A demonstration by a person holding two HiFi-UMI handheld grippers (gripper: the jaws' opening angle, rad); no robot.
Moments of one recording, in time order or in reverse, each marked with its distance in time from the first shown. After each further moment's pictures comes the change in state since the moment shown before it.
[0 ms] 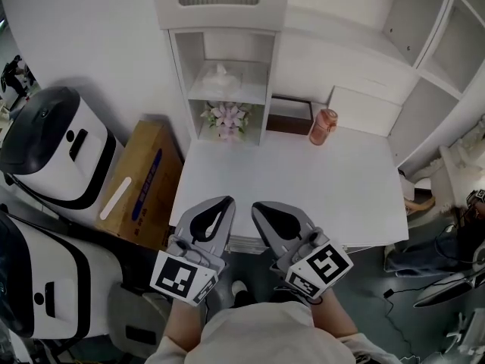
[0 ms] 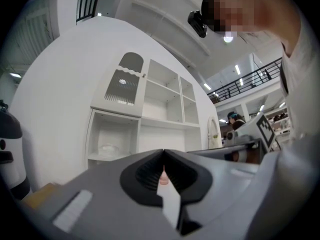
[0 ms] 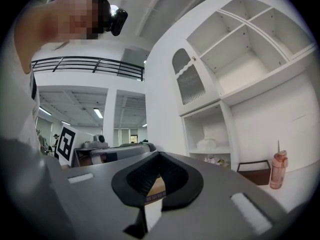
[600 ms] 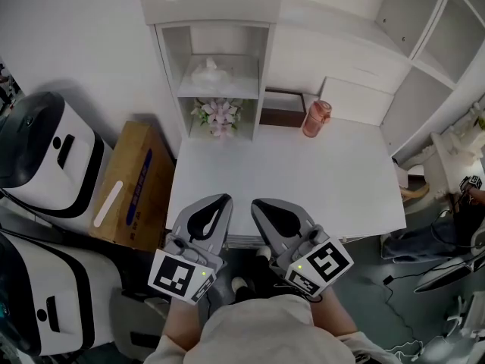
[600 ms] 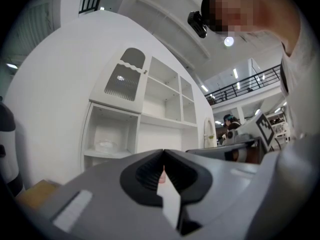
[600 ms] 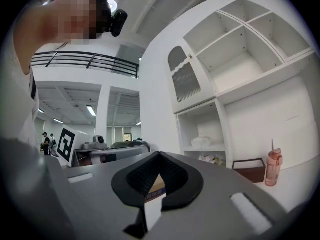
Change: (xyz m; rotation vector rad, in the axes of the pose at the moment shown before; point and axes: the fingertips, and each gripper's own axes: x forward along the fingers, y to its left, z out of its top) left arm 0.008 0.017 -0.014 -0.030 0.007 -0.065; right arm 0.013 -0.009 -0.009 0.003 0.016 -0.078
